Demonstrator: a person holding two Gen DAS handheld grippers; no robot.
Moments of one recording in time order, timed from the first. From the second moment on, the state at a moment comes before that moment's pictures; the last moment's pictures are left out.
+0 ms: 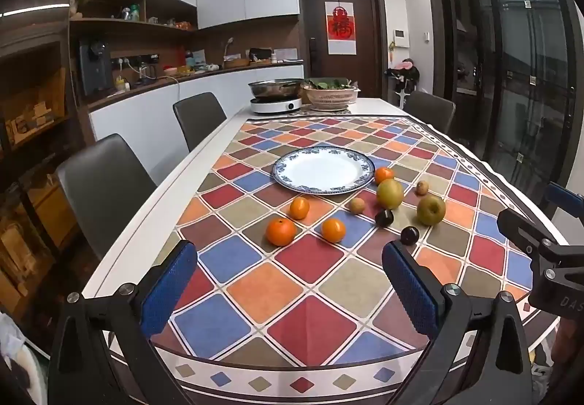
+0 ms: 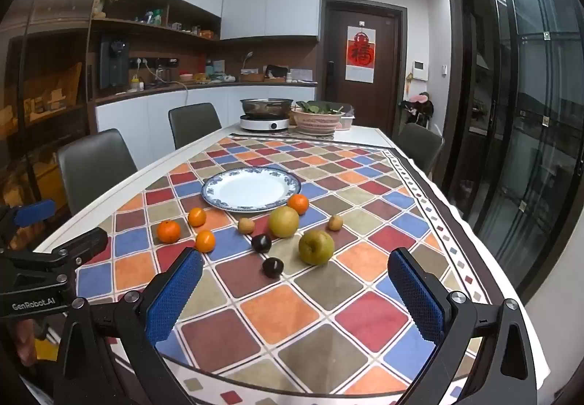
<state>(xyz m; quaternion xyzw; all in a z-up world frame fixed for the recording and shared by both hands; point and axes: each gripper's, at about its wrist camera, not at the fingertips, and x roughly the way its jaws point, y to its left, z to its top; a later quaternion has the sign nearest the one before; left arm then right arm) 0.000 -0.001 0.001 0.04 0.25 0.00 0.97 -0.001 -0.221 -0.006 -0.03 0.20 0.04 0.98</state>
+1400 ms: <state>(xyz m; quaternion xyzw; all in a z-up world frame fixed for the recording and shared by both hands) -0.004 0.002 0.001 0.03 0.24 0.00 0.97 0.000 -0.218 -0.005 -0.04 0.21 0.04 0.98</state>
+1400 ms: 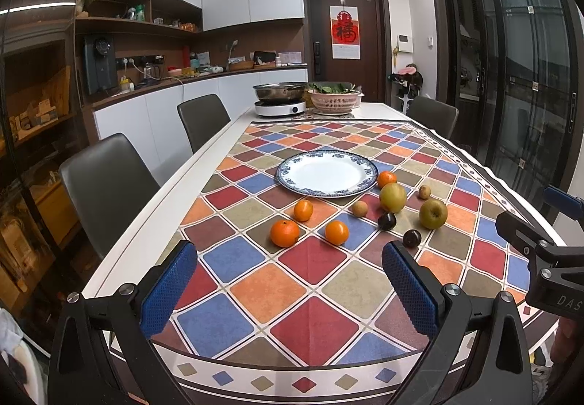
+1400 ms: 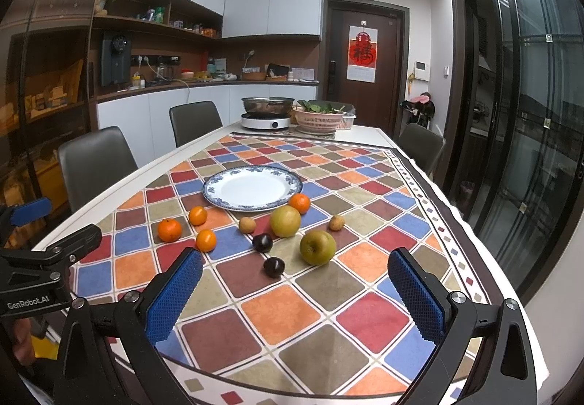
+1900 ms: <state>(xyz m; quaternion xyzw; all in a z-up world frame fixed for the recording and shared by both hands) -0.005 0.003 0.001 0.03 0.24 0.00 0.97 0.001 -0.218 -0.005 -0.04 0.21 0.04 0.98</state>
